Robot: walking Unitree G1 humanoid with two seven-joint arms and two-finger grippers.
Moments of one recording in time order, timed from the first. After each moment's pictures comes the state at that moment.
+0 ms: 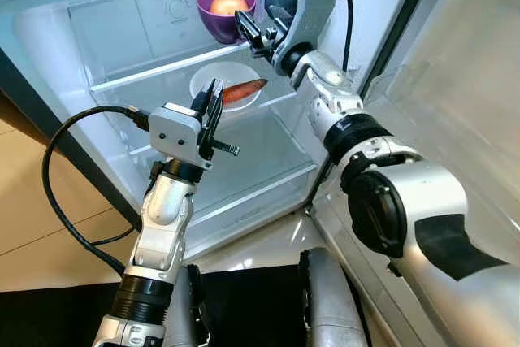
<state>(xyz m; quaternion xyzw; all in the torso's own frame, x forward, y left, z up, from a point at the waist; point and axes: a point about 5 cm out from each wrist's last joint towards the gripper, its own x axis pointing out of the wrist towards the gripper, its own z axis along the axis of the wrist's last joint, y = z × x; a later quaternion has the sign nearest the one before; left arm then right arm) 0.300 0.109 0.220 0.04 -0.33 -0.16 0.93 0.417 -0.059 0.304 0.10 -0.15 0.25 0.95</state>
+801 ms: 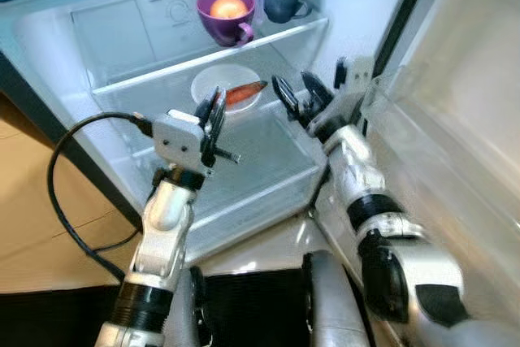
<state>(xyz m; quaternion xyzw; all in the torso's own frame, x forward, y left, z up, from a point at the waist) 0.303 0.109 0.184 0.04 -0.23 -0.17 0.96 0.382 -0.125 0.166 0.14 -0.10 0.21 0.96</state>
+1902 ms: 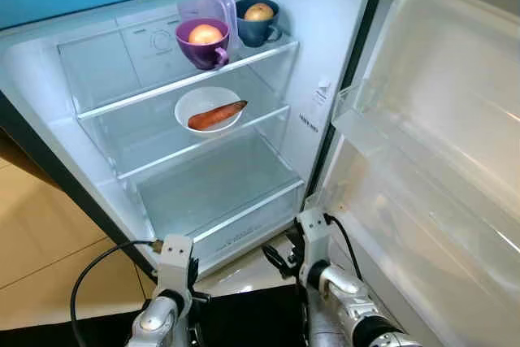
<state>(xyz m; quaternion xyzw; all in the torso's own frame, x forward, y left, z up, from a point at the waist) 0.225 0.160 -0.033 -0.01 0.25 -0.08 0.97 0.273 -0.124 -0.011 0.02 0.22 0.23 0.95</state>
